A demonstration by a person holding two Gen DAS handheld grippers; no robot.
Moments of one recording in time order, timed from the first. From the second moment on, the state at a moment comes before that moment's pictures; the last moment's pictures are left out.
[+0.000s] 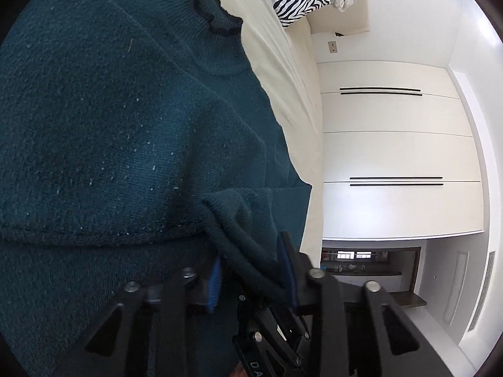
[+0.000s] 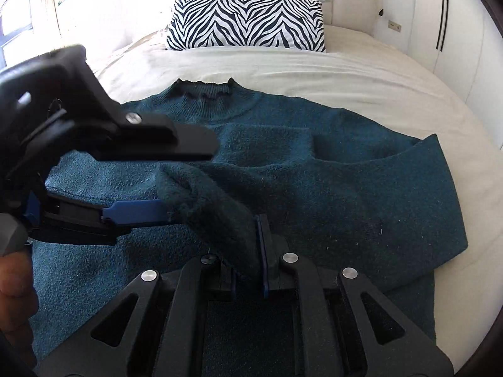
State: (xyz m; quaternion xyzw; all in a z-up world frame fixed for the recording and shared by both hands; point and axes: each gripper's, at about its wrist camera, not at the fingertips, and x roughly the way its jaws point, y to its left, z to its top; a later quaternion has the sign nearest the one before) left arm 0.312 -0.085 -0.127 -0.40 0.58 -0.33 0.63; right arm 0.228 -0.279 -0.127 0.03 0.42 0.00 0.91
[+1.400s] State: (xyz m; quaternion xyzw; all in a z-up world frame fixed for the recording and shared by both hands) left arm 0.357 0.057 -0.110 -0.25 0.51 -0.24 0.78; right arm 0.227 -0.495 -0.190 0.63 0.23 0.03 0.74
